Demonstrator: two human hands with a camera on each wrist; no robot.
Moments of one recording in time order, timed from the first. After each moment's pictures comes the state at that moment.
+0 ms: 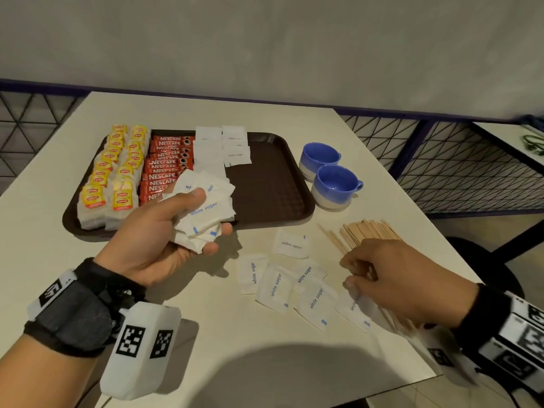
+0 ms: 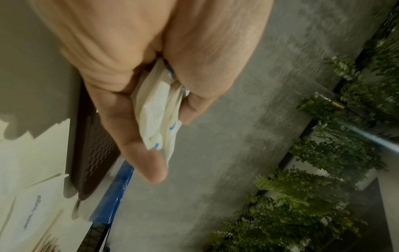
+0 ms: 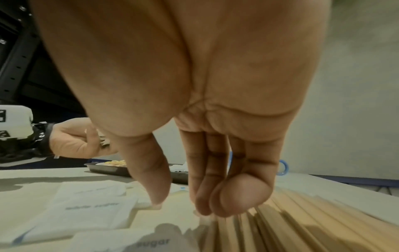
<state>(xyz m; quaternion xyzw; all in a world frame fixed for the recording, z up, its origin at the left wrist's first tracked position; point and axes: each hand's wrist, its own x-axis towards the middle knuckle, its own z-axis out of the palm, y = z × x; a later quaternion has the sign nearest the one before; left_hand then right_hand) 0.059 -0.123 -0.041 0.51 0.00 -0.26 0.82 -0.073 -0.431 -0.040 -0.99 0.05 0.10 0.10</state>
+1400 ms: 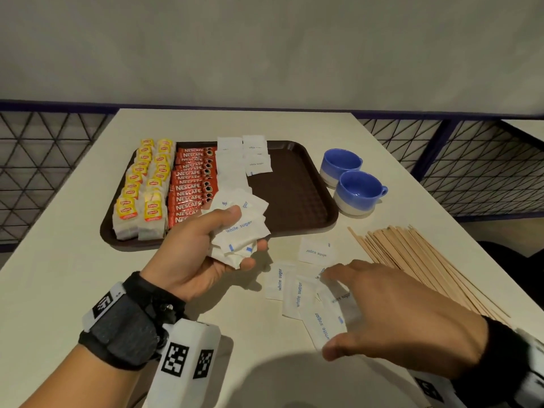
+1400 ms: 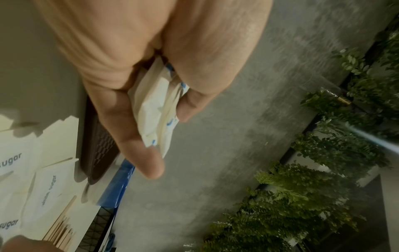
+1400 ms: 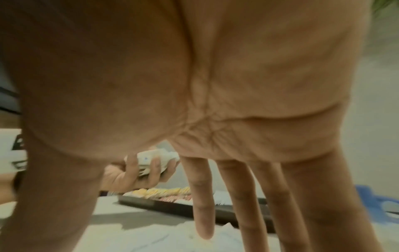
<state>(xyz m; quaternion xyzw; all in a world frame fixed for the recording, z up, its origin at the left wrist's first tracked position) 0.055 -0.125 -0.045 0.48 0.00 -0.30 0.82 -0.077 -0.344 -0.009 -0.98 0.01 0.21 0.06</state>
